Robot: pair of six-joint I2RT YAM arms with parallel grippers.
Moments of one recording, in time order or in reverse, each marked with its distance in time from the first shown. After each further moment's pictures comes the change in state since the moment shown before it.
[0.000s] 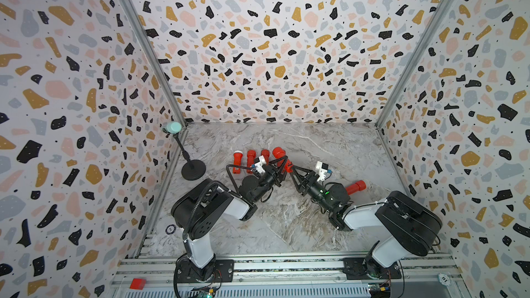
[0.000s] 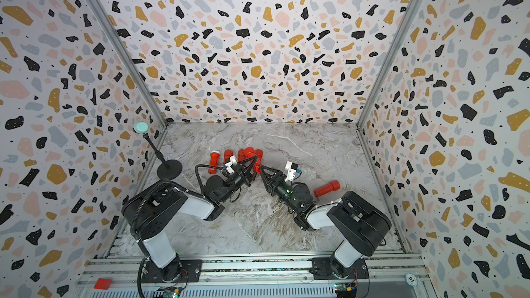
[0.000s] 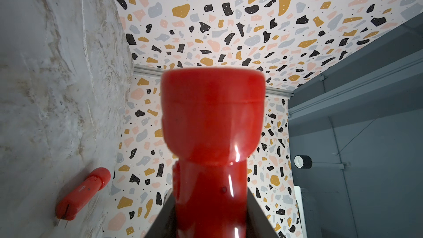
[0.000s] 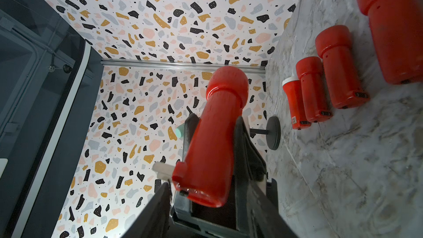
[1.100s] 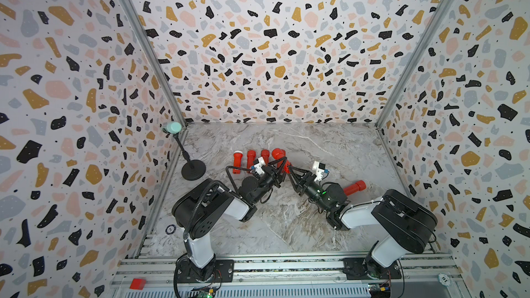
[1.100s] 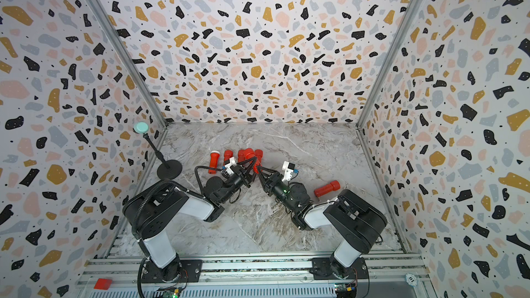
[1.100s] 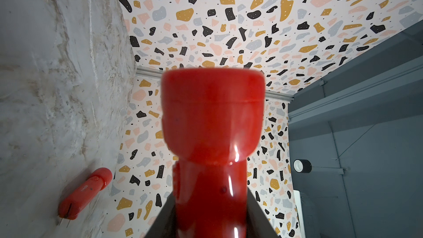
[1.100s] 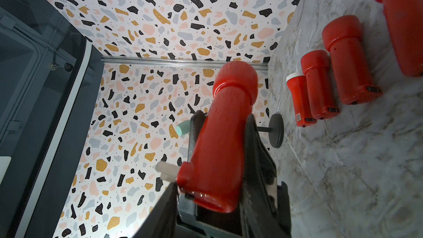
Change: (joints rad) left arm 0.000 0.007 -0.011 0.010 -0.010 -0.014; right arm 0.034 0.031 0.028 0.013 0.009 0.004
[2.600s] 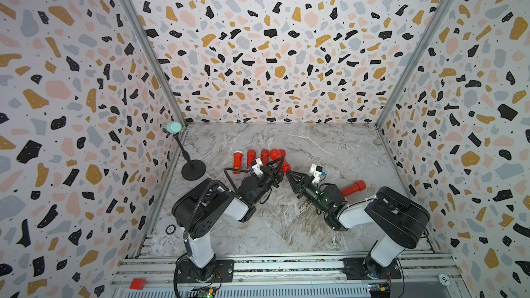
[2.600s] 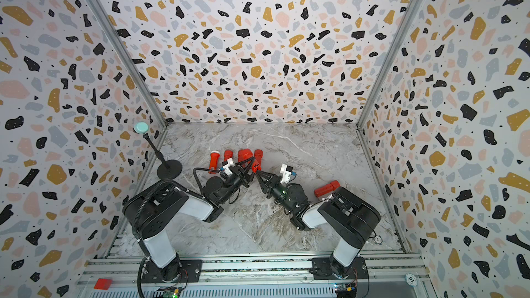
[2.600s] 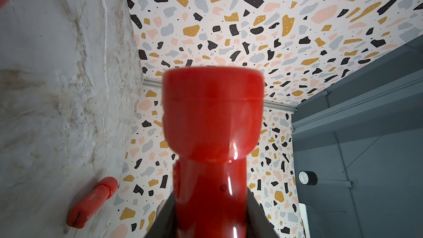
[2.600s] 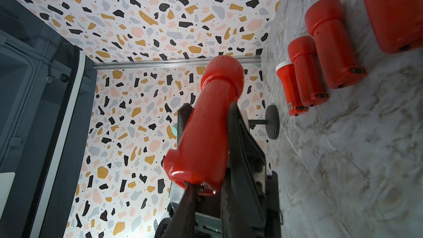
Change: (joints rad) left arm 0.008 0.001 -0.012 -0.022 -0.040 0.001; right arm -0.001 0.061 0.000 0.021 0.005 0.081
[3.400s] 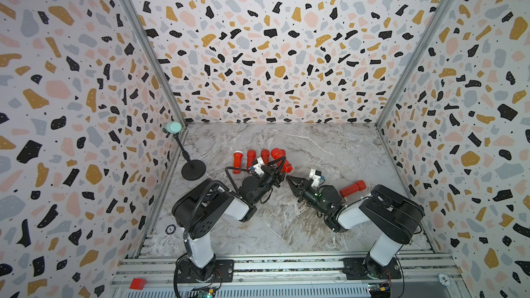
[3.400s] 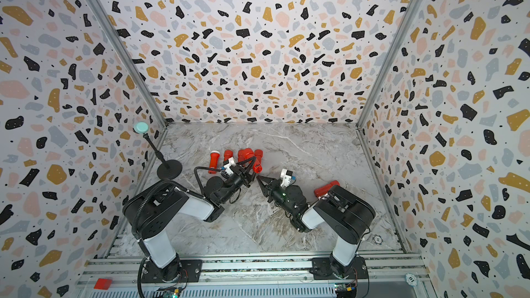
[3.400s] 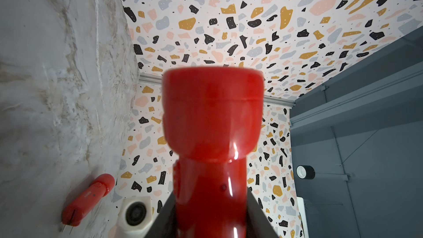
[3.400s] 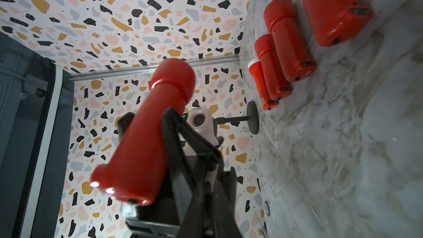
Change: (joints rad) left arm -0.007 -0.002 0.013 0.013 0.013 0.006; right arm -0.005 0.053 -0.037 -0.023 -0.006 0.048
